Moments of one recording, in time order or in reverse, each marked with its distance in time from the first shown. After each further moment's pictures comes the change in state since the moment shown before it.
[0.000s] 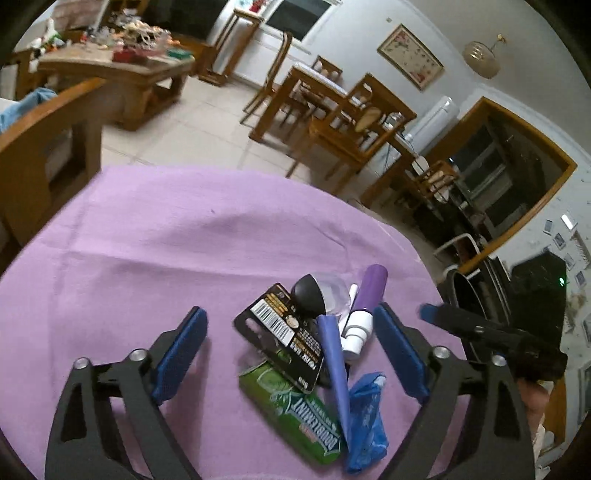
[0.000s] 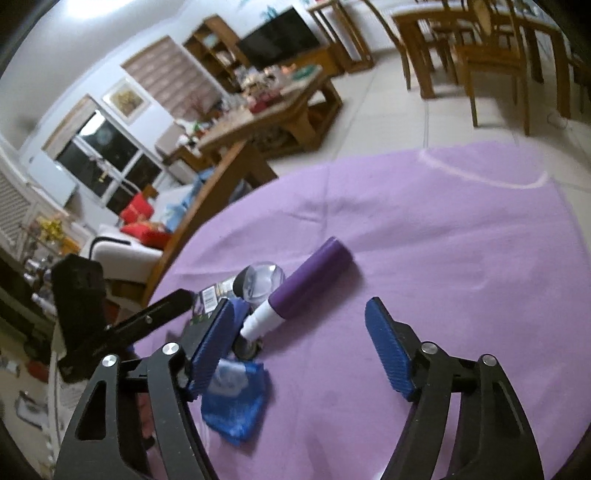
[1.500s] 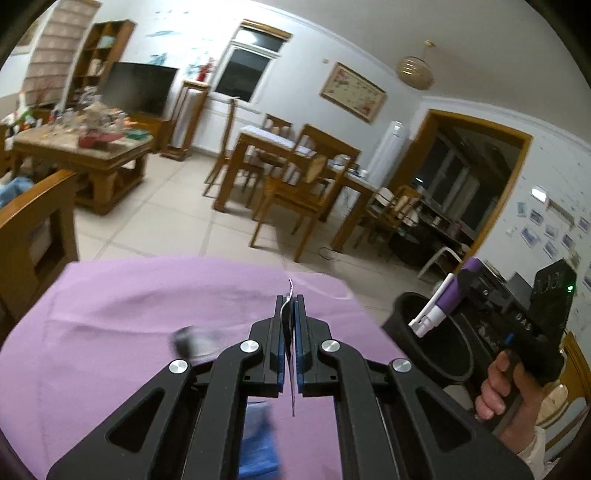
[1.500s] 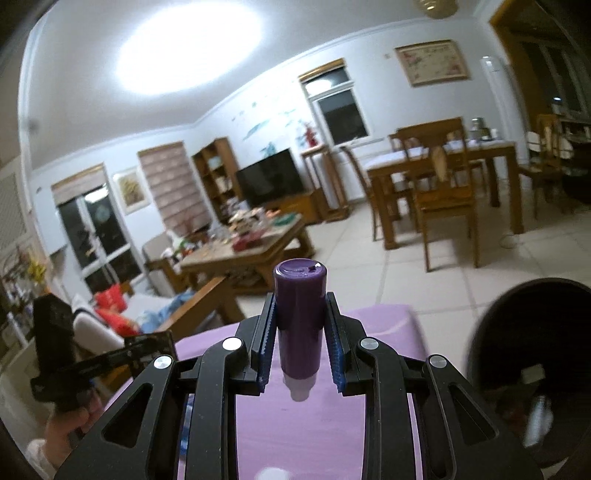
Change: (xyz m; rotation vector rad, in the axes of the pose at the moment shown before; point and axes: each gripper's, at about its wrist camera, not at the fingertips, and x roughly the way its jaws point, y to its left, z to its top) left arm -0.050 -0.111 -0.021 0.218 -0.267 -0.059; right arm -0.214 -0.058 -0.059 -0.124 -0.650 -0.141
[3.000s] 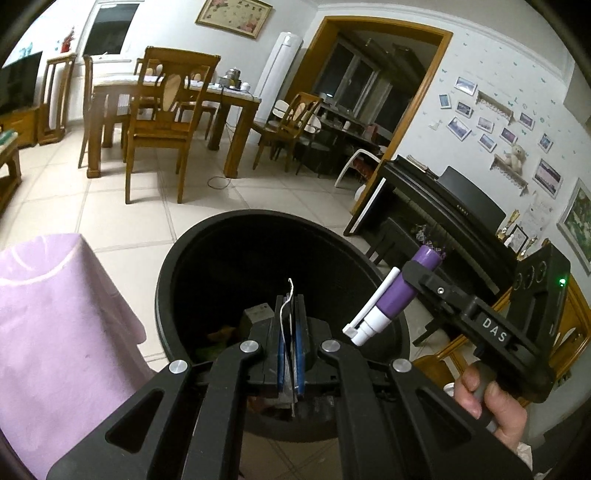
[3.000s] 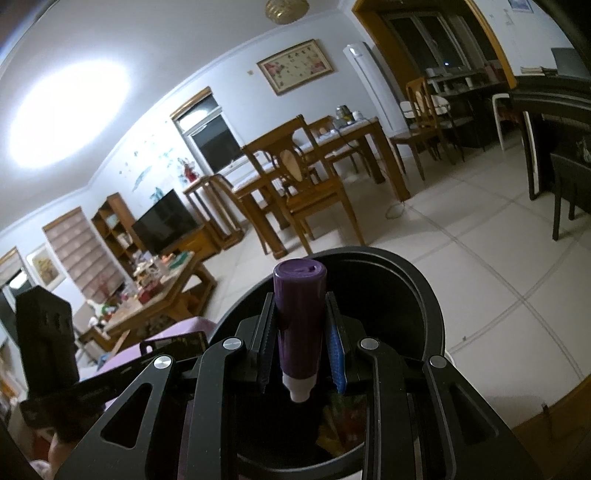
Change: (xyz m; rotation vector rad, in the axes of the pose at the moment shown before) left arm 0.203 -0.253 -0.079 0.260 0.298 -0.303; right arm -0.110 -0.268 -0.053 0.293 -0.073 -0.337
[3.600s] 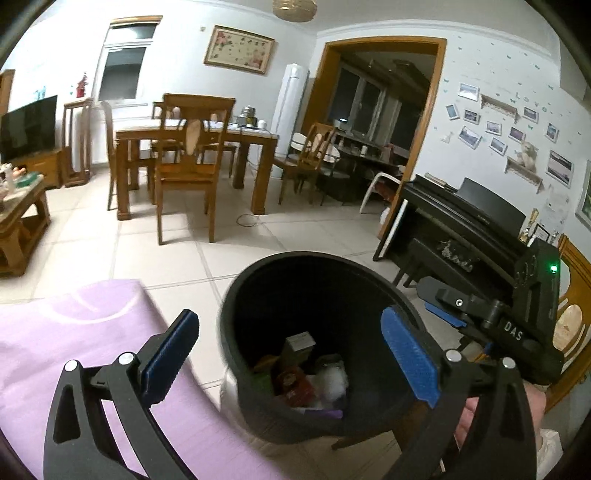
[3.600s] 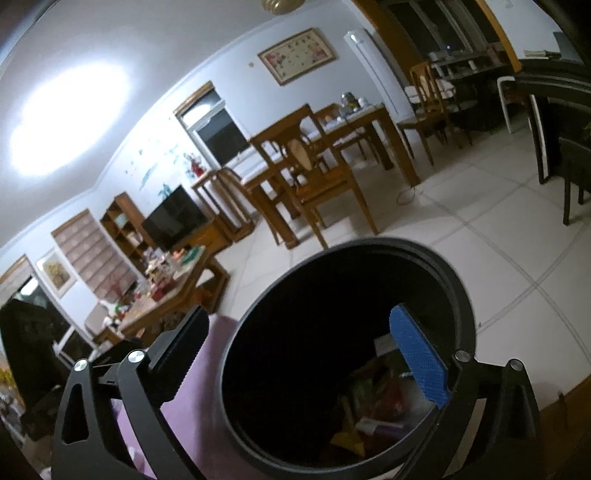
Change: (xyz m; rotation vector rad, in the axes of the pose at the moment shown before) left arm -0.054 0.001 0.002 0.068 -0.135 0.144; right arm 0.012 0.020 -0.002 0.042 0.062 0.050
